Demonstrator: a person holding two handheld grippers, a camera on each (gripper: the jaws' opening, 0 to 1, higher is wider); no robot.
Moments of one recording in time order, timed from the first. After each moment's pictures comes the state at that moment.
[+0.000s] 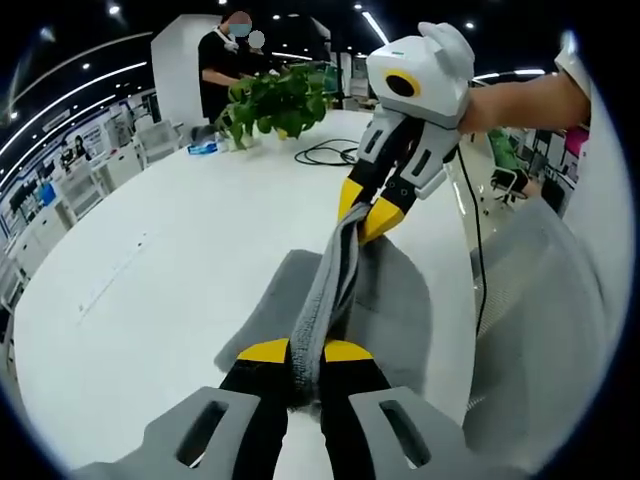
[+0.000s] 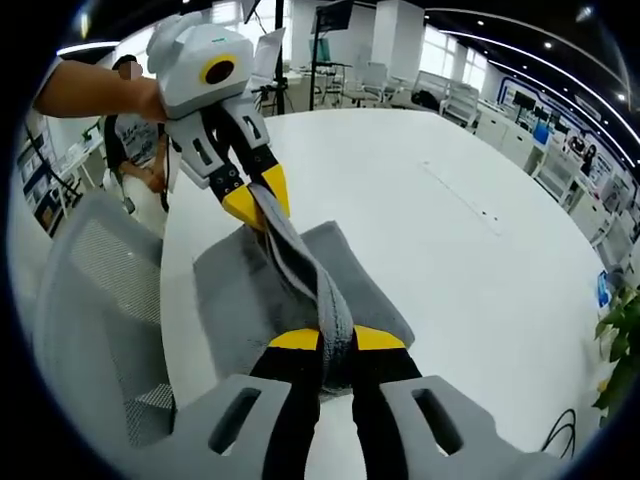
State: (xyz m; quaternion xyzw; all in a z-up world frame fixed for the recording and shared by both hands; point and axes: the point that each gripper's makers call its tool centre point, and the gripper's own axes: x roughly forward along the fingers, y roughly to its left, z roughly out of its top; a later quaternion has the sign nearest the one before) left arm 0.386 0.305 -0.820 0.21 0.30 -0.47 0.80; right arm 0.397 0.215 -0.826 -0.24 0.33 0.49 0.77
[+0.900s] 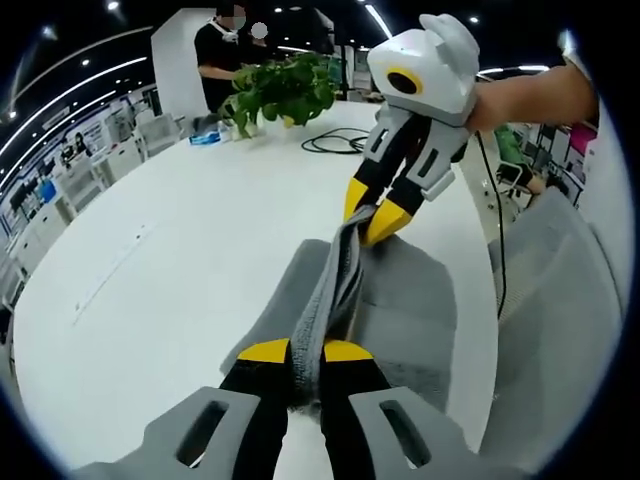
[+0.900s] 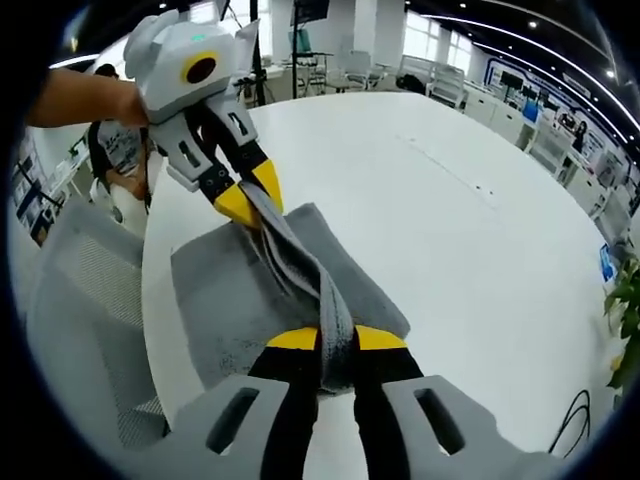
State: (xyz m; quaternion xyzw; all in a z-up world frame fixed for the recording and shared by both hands) left arm 0.407 0.300 -0.843 0.22 0.31 -0.46 0.80; right arm 0.413 0.209 -0.852 -0.22 0.36 0.46 0.78
